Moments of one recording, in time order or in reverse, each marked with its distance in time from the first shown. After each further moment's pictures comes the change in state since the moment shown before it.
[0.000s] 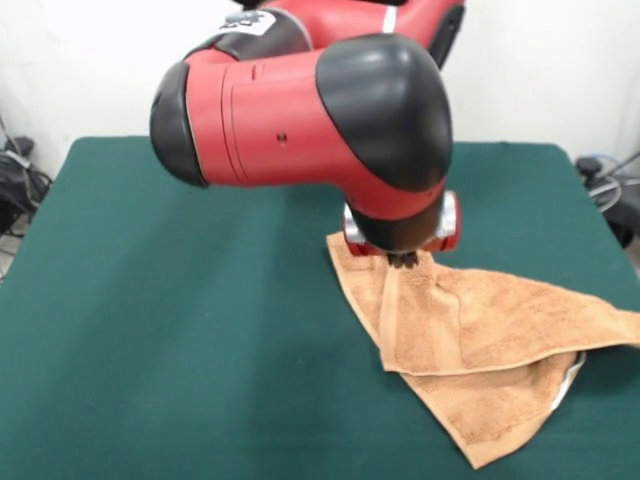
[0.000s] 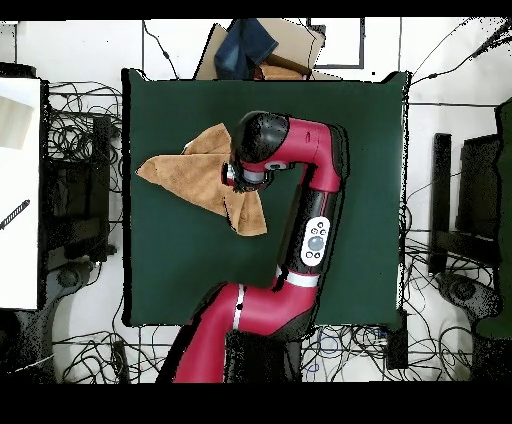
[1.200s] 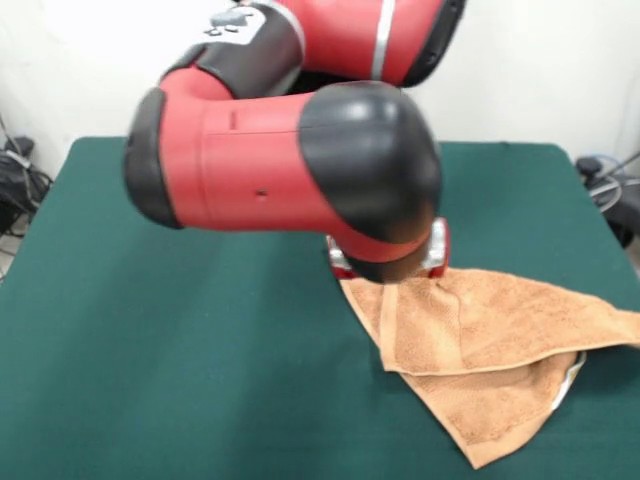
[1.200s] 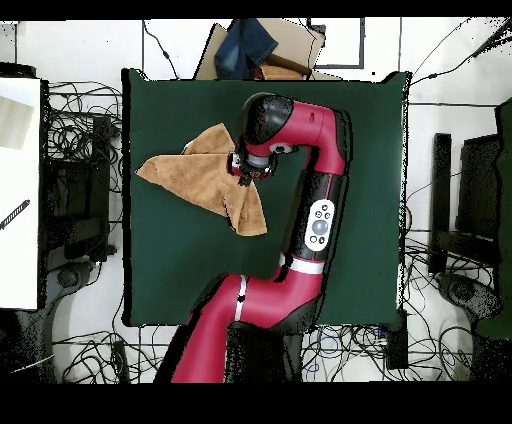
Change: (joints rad) arm 0.010 -0.107 -0.003 0.209 -0.033 -0.012 0.000
